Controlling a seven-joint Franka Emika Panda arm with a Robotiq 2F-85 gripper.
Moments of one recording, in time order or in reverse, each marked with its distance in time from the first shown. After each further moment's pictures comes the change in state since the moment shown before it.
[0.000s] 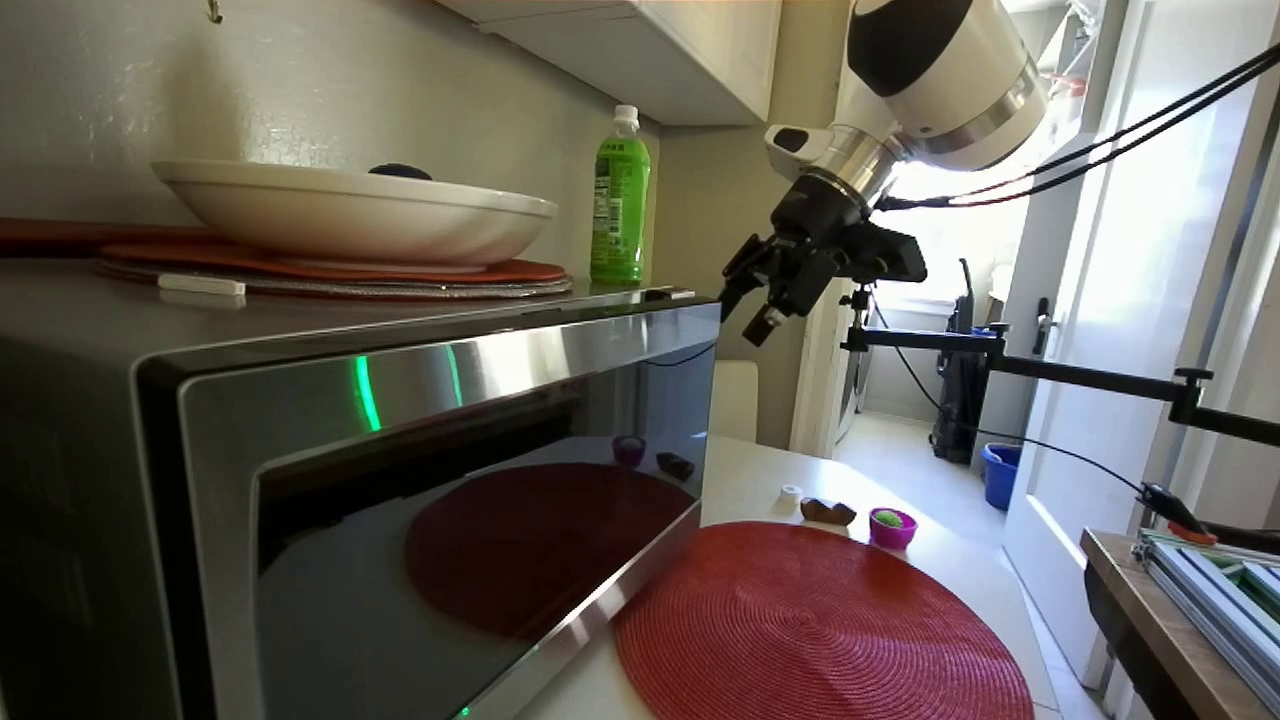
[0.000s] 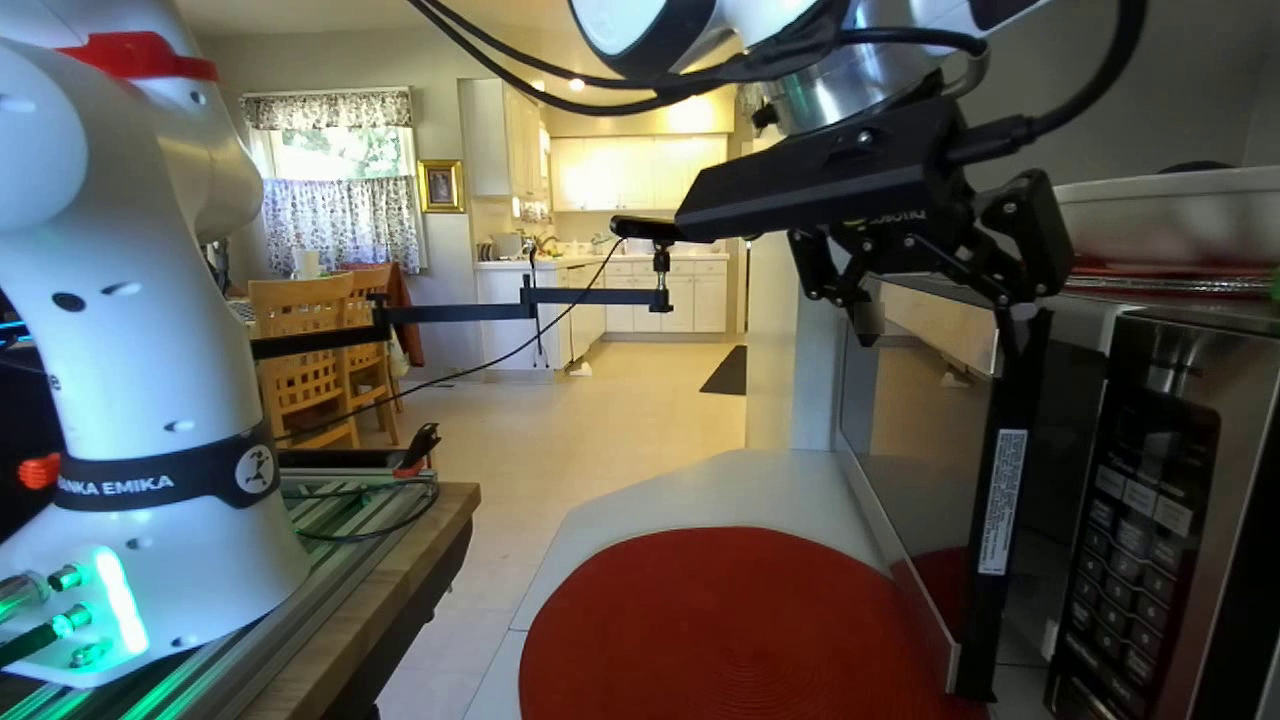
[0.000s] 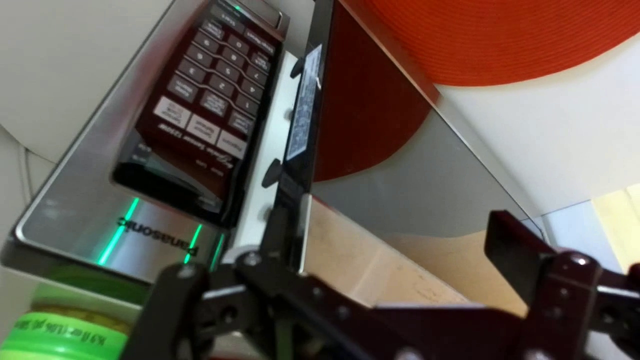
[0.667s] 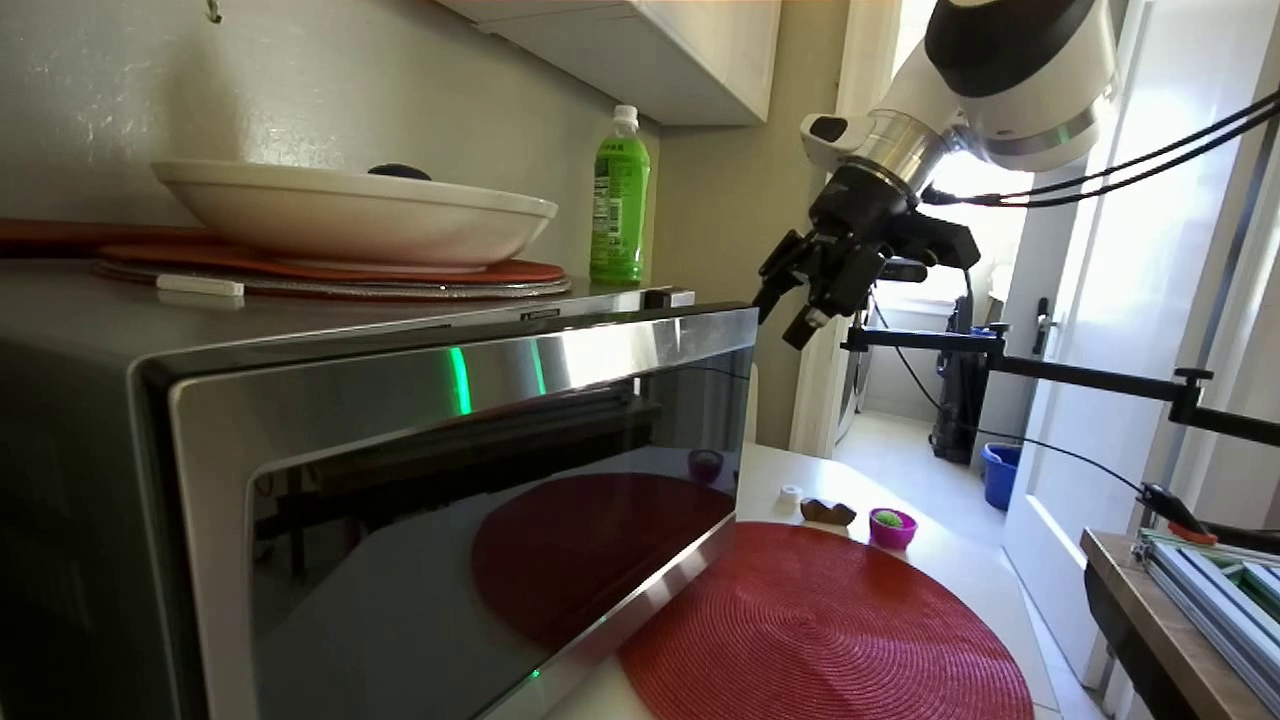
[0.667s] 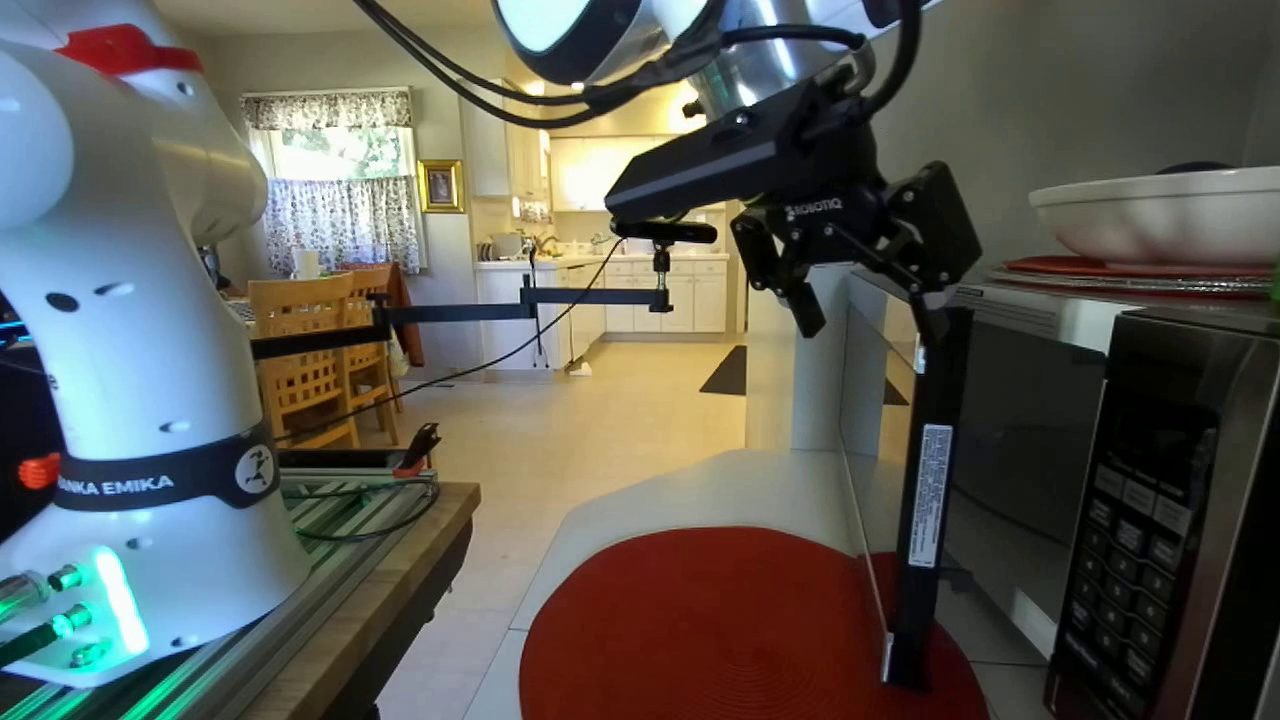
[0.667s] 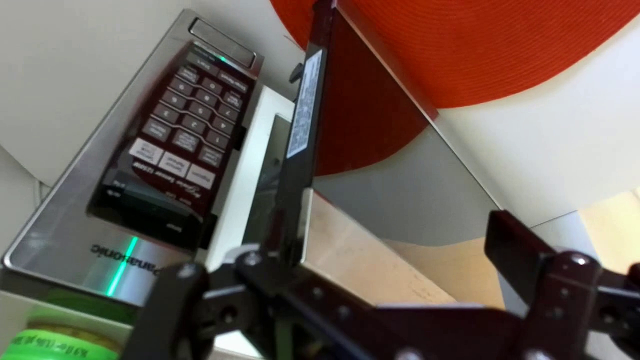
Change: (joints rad) arm -0.047 -0.140 0.073 -0.149 -0.228 0.060 0.274
